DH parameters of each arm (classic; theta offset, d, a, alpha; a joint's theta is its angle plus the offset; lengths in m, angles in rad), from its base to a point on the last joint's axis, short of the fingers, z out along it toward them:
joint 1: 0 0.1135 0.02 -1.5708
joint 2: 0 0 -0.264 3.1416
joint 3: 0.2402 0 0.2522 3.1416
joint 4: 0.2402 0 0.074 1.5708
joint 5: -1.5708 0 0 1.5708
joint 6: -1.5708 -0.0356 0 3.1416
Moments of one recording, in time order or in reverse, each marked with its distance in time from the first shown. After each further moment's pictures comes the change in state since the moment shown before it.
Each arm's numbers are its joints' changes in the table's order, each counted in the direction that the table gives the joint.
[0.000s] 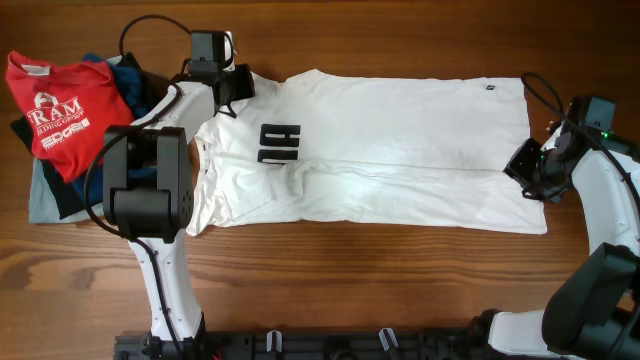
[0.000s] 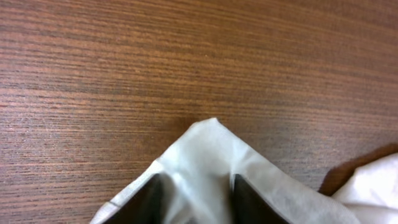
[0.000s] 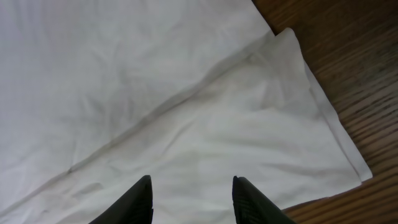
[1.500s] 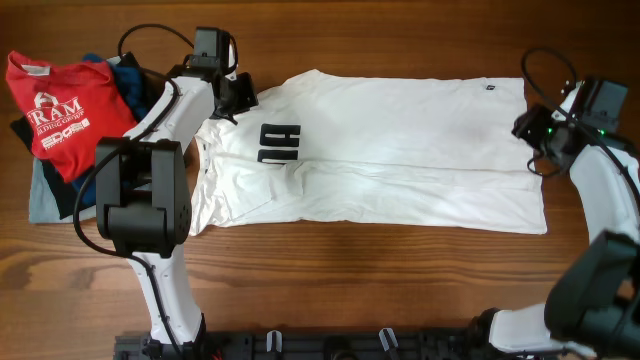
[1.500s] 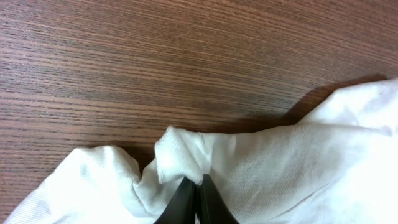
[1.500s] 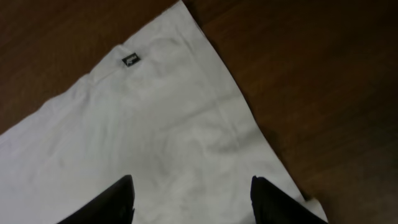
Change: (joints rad) left arm -0.026 -0.104 0.008 0.312 0.005 0.103; right arm 0.000 0.071 0.006 -0.454 0.012 0.064
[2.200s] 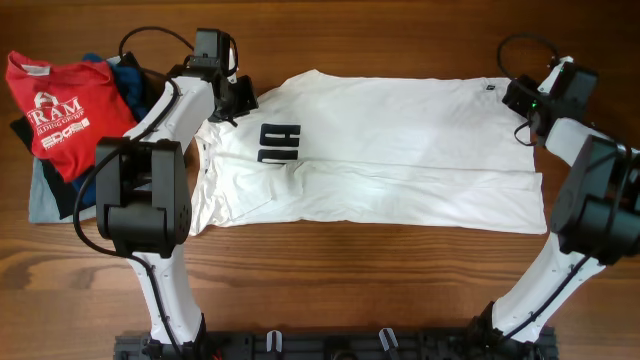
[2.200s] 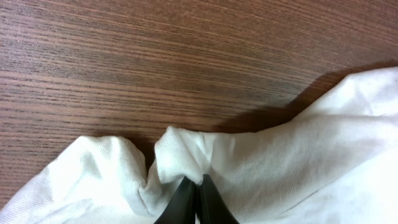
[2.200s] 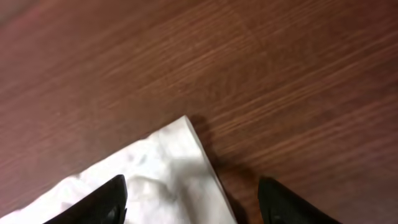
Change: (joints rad) left arm 0.000 0.000 0.000 0.037 -0.002 0.000; right arm 0.010 0.485 0.145 -0.565 0.014 0.031
